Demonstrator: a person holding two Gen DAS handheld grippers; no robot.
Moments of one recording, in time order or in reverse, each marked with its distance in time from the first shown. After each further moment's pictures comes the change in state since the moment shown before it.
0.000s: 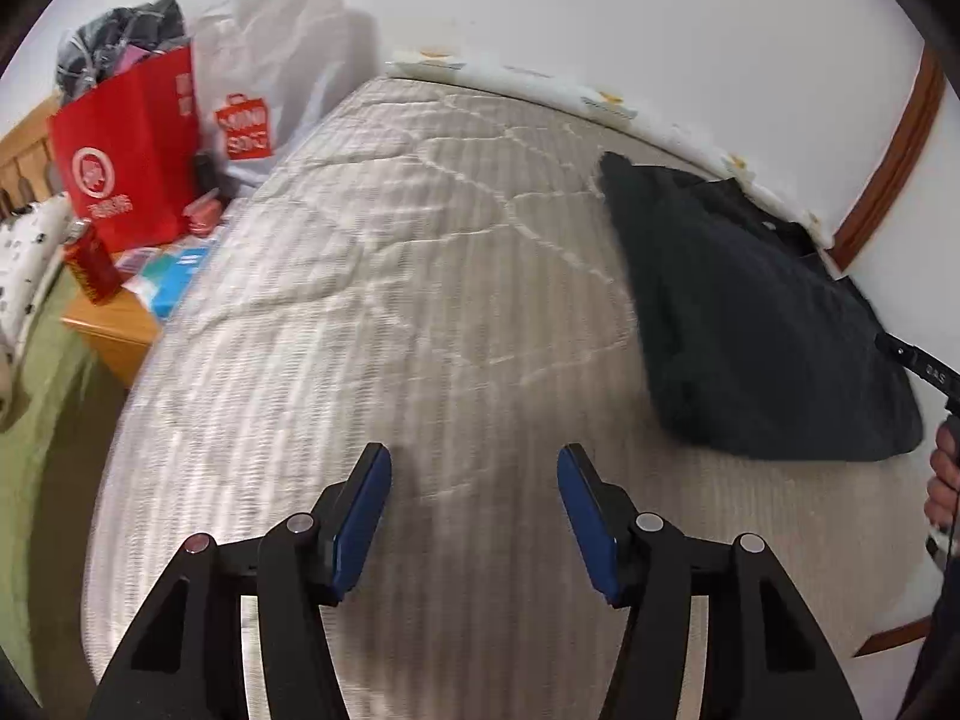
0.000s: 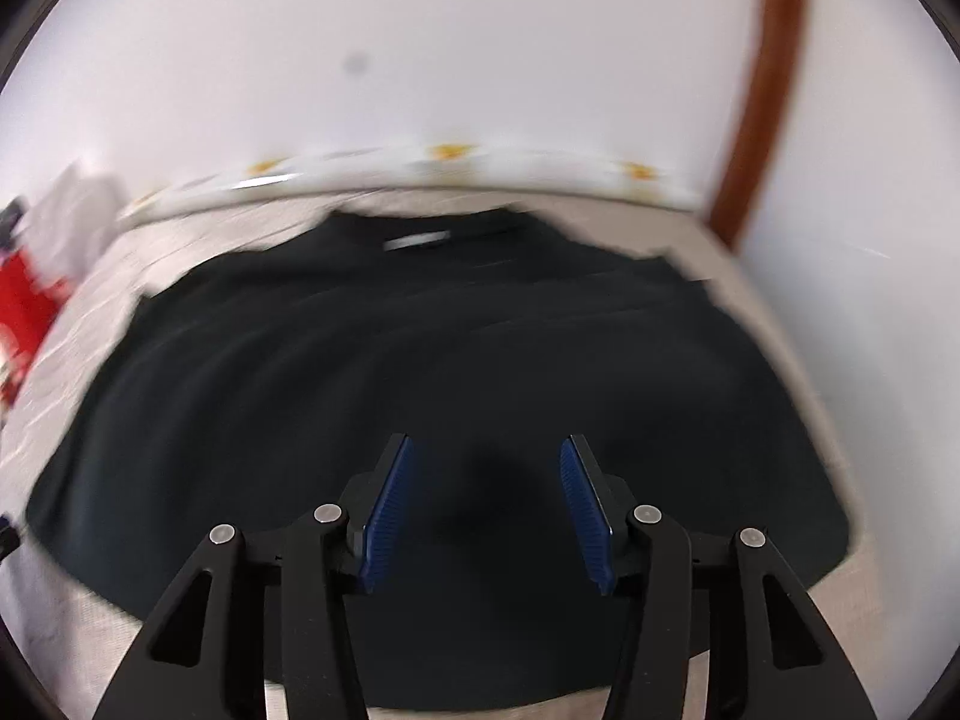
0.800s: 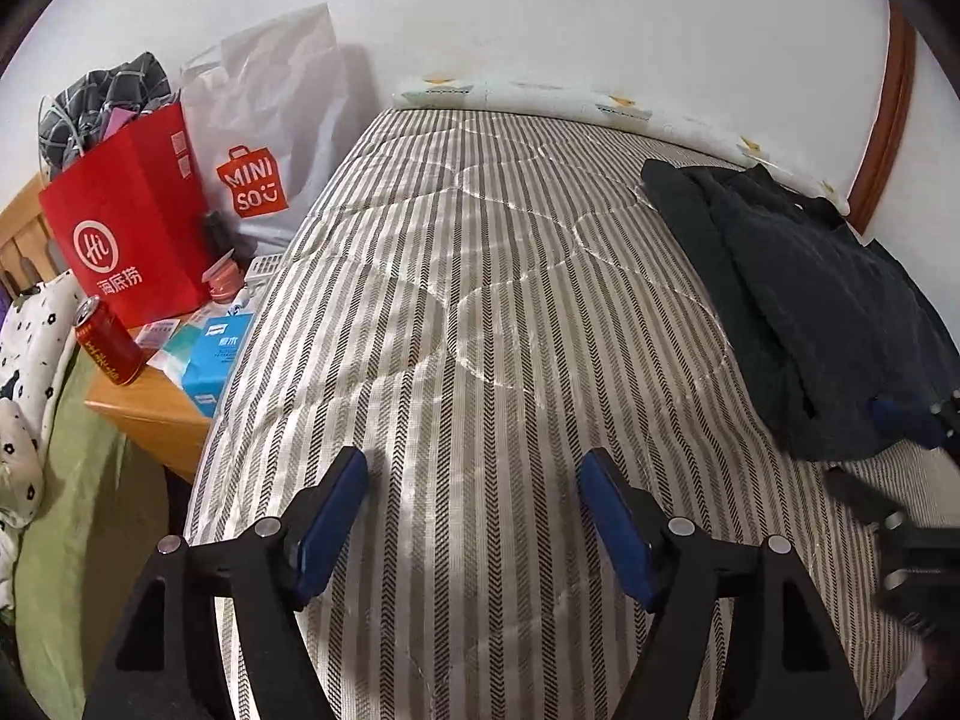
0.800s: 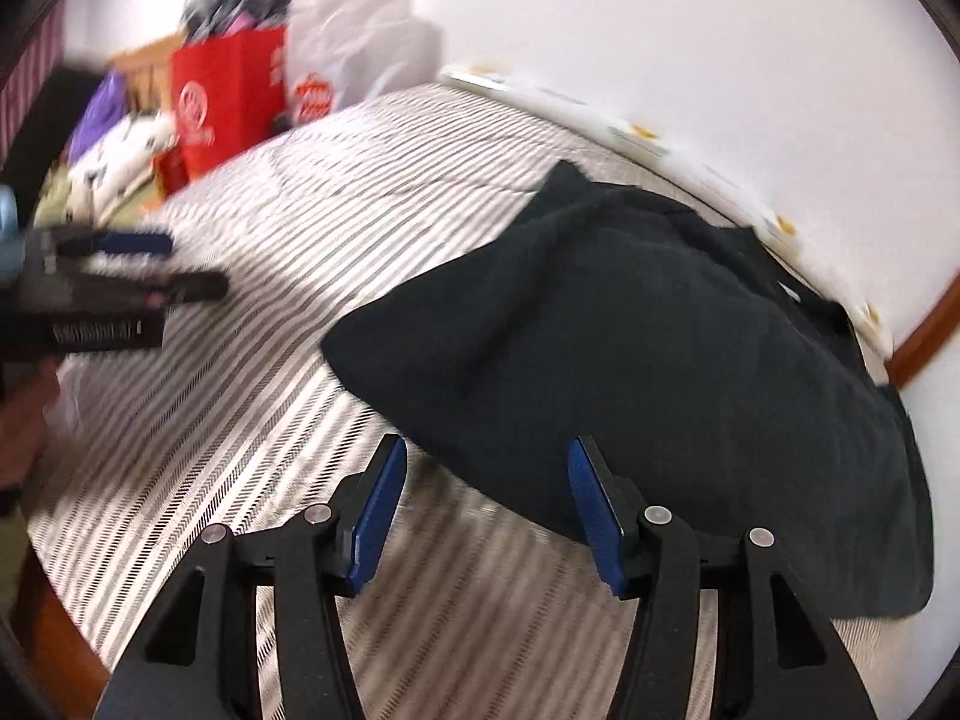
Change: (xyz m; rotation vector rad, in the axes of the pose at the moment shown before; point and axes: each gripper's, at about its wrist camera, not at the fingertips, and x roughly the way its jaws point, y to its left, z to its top) left arm 0.022 0.030 0.020 0.147 -0.063 0.055; right arm -0.048 0.254 -0.099 -0.487 -0.002 0.158
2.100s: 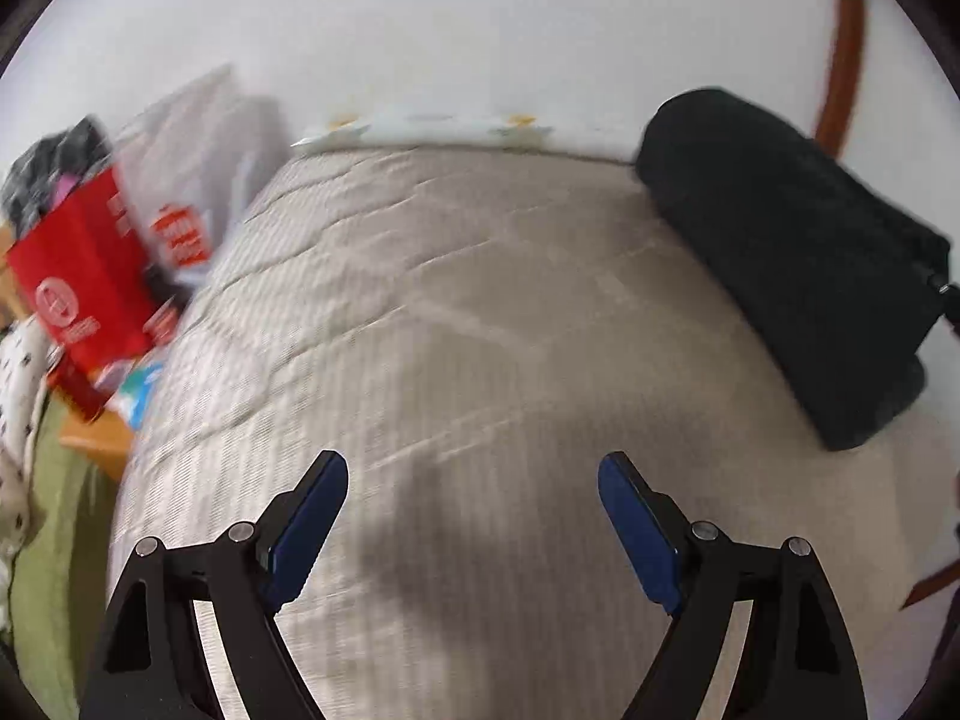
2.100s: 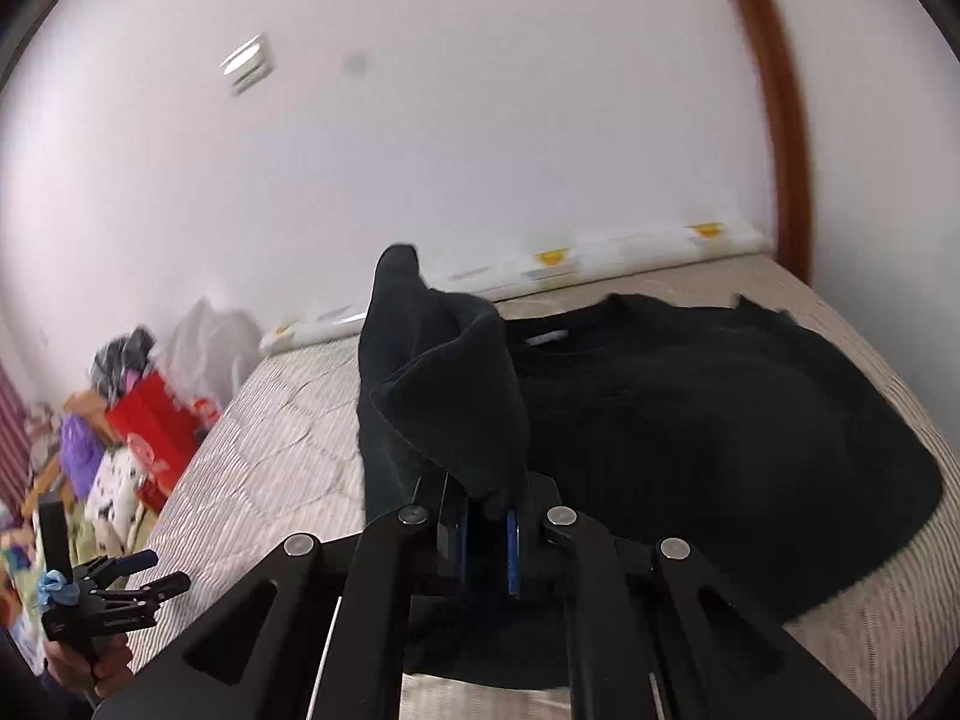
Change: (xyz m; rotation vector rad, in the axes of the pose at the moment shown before) left arm -0.034 -0.101 0.024 0.068 -0.035 -0.091; right arm -0.073 -0.273 -0.057 0.666 -0.355 0.068
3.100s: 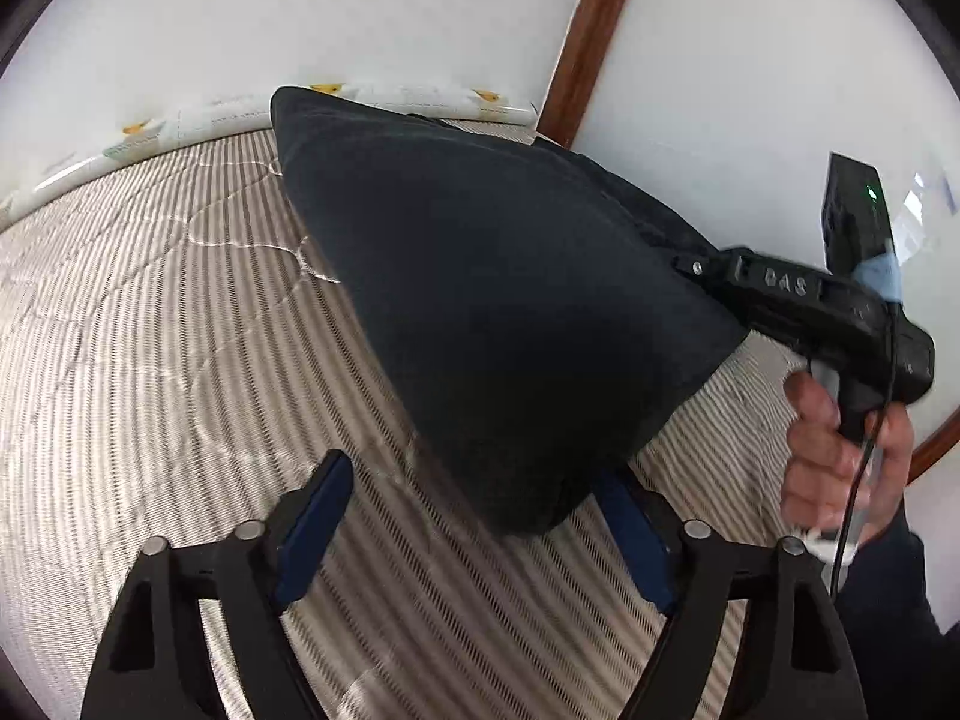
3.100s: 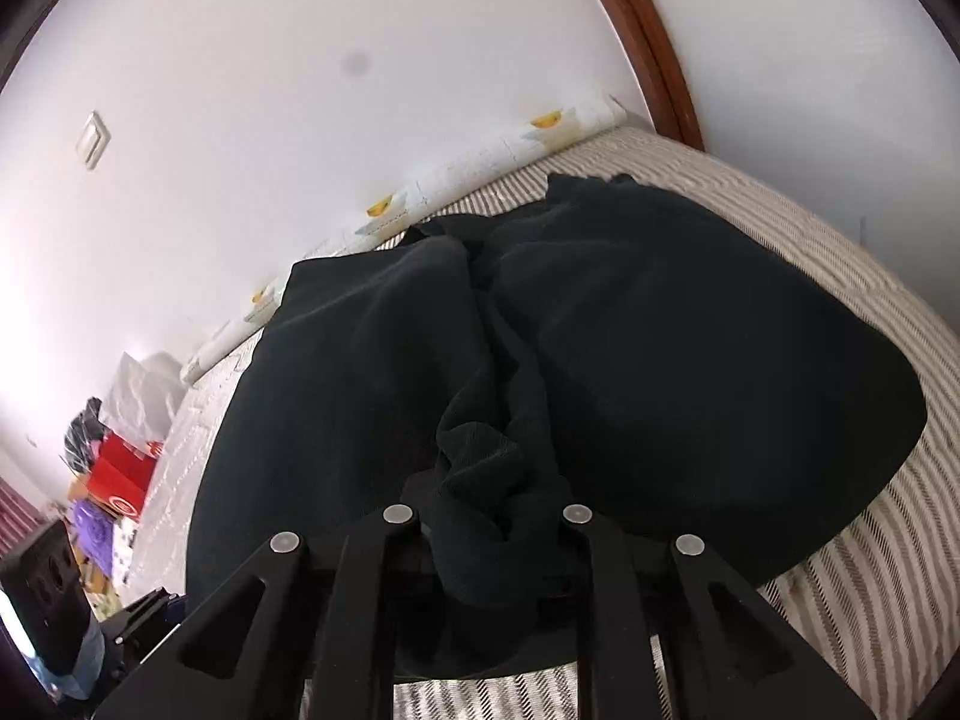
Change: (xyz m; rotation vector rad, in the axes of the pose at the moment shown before) left arm 0.064 -0.236 0.013 0.220 0.084 -0.409; right arm 0.044 -0.152 -0.023 0.242 0.129 -0.037
